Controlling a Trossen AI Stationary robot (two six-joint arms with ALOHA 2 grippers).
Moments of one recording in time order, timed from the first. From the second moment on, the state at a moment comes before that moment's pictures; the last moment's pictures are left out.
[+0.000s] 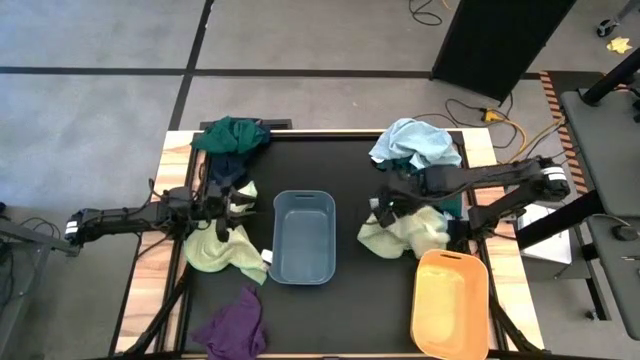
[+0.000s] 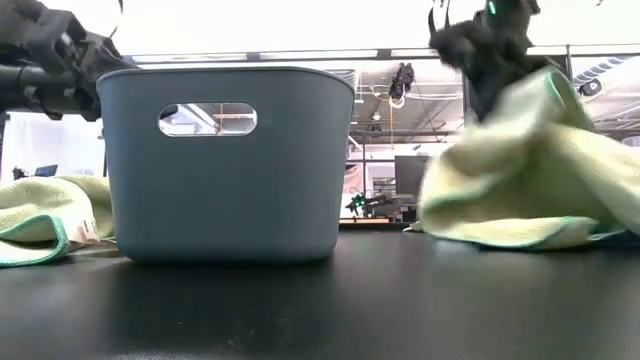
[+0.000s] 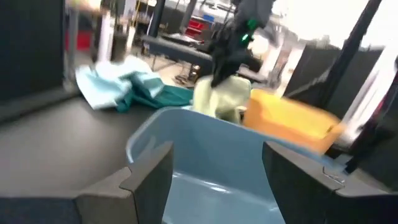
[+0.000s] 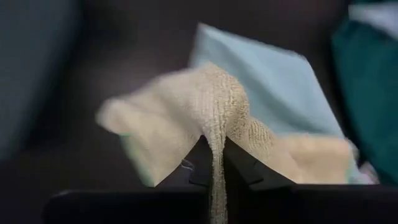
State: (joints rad) left arm 0.13 0.16 0.02 0.14 0.04 -0.38; right arm 0.00 1.39 1.20 -1.14 0.16 1.06
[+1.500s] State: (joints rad) left arm 0.13 0.19 0.02 0.42 -0.05 -0.68; right arm 0.76 1.44 1.53 -1.56 -0.20 1.66
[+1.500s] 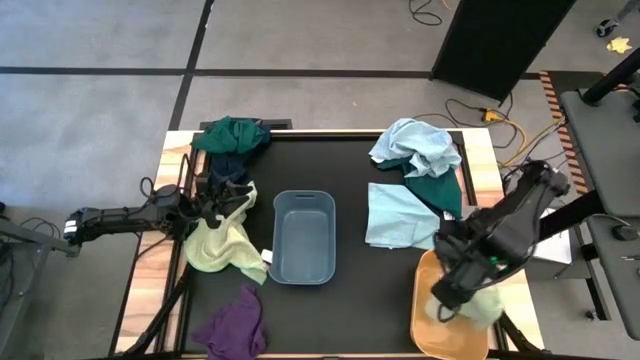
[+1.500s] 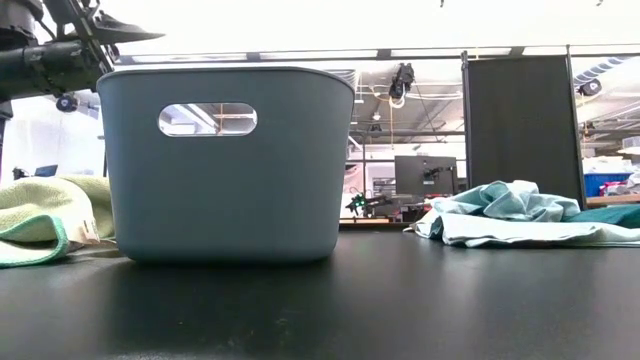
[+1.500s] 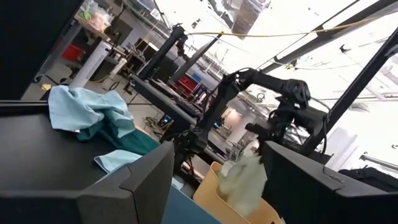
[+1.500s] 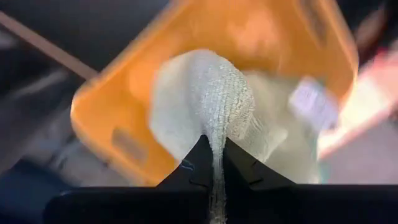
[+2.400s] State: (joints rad) left arm 0.13 0.37 0.49 -0.29 0.12 -0.33; right arm 0.82 1.90 1.32 -1.27 -0.18 1.09
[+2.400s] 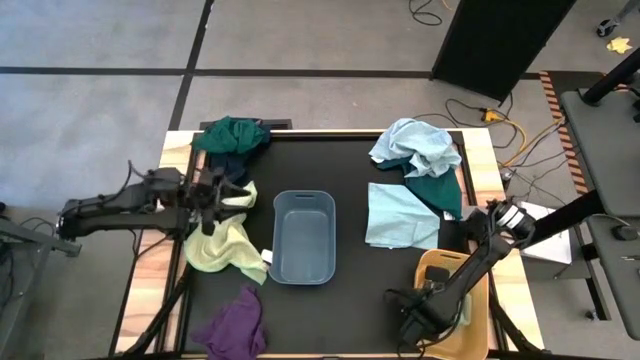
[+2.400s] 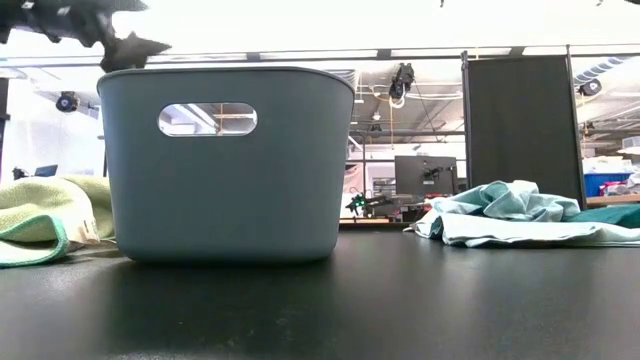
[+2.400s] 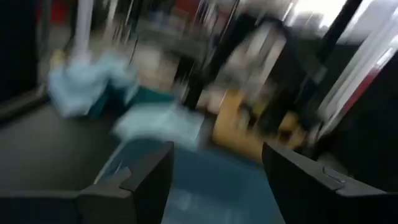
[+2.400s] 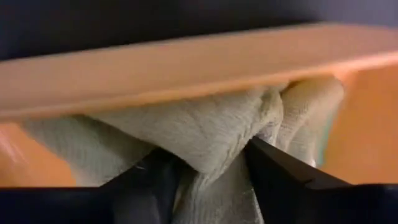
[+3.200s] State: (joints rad) left arm 0.13 0.59 0.62 -0.50 0.07 -0.41; right arm 0.86 1.52 1.13 -1.07 -0.24 1.74
